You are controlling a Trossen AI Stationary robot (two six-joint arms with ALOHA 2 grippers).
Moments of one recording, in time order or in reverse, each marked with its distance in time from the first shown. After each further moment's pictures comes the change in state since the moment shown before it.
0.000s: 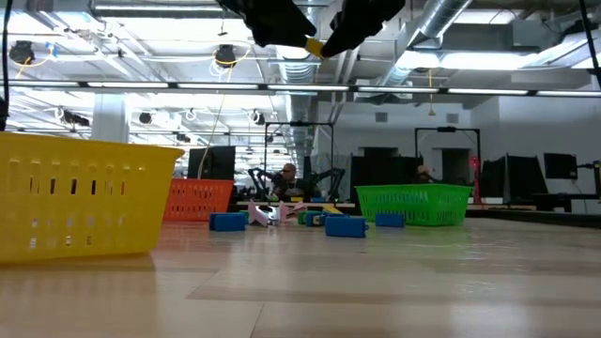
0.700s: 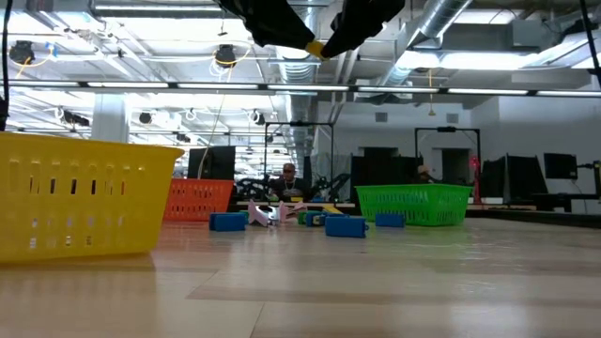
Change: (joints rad) left arm 0.003 0.001 0.000 -0.009 -0.038 0.047; right arm -0.001 0.000 0.000 -0.002 0.002 0.000
